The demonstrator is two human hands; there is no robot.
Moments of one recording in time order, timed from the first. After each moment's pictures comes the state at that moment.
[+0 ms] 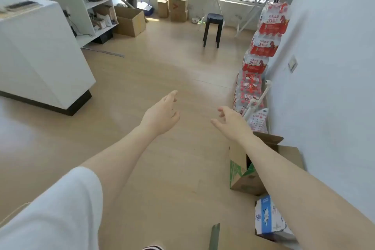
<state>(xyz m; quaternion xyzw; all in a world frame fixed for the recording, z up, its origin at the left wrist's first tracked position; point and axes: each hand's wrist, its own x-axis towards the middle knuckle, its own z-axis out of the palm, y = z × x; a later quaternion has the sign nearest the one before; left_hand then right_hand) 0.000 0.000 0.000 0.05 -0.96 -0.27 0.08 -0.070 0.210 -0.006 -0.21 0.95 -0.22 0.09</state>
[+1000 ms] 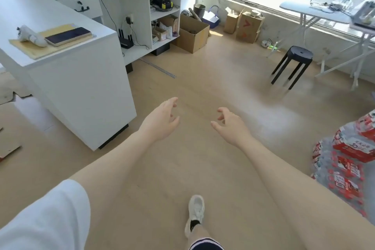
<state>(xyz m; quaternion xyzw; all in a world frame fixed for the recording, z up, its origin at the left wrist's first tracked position) -0.410 -0.525 -0.007 0.22 -0.91 -0.32 0.11 -0.556 -0.355 -0.014 -0.34 0.90 -0.22 0.15</state>
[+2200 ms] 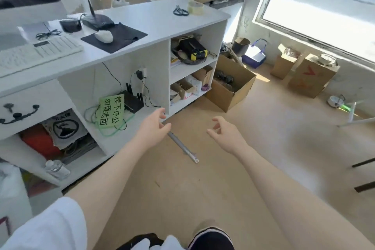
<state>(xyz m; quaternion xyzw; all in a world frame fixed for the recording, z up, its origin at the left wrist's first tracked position) -1.079 -1.287 -0.027 0.39 -0.83 -0.38 0.12 -1.256 -1.146 -0.038 -0.42 0.86 -0.23 0.21</state>
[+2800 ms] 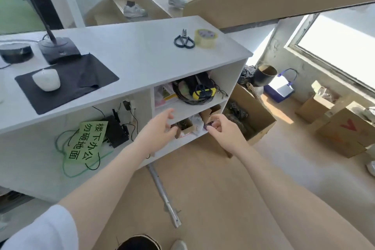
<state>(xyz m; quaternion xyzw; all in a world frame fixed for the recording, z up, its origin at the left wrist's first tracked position) -1.409 -1.529 -0.014 0.41 -0.82 -0.37 0.15 -1.605 -1.438 -0.019 -0.50 0.81 -0.24 0.21</state>
